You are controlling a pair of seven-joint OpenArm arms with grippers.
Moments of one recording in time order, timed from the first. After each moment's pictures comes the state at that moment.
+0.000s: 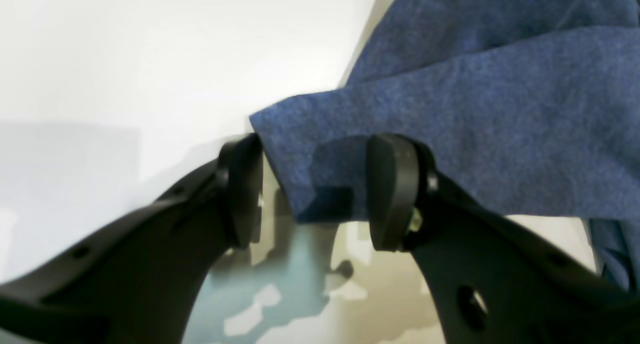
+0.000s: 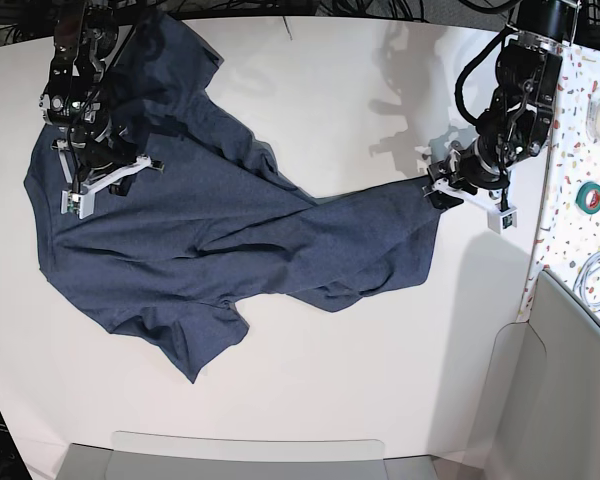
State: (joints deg) left arm 5.2 -28.6 8.9 95.1 -50.8 23.3 42.5; right arm -13.2 11.5 12.0 108.0 22.5 -2.6 -51.5
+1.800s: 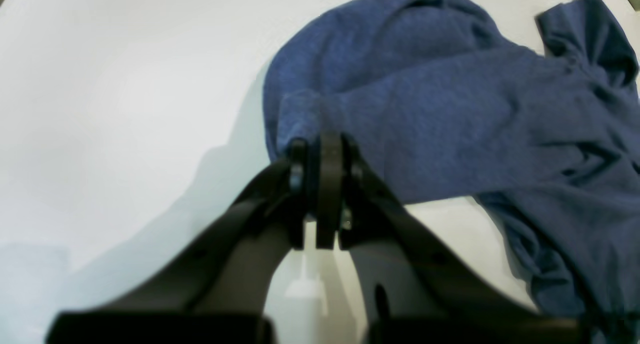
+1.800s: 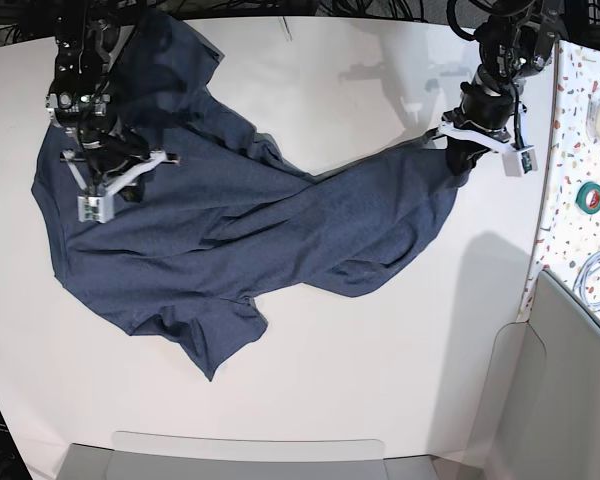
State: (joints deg) left arm 29.0 -29.0 3.6 117.5 -51.3 23.3 24.3; right arm -13.4 12.2 6.2 113.0 19.8 2.0 -51.3
